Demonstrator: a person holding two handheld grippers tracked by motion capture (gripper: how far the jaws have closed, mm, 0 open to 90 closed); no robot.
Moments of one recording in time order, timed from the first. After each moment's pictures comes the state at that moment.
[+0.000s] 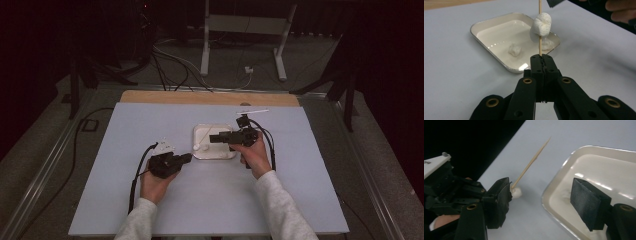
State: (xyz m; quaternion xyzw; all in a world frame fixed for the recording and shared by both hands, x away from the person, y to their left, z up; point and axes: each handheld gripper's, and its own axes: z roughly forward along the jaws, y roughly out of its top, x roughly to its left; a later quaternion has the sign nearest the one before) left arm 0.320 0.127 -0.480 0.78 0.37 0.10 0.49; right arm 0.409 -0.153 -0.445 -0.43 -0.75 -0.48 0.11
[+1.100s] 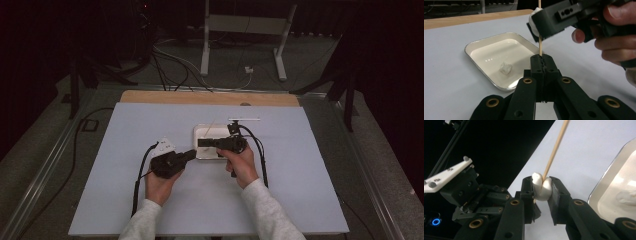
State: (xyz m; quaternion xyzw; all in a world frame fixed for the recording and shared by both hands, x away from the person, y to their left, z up) left arm 0.312 0.117 -0.469 0.76 0.36 0.11 0.53; right arm 0.389 -0.126 -0.451 -0.44 -0.69 -0.54 0.19
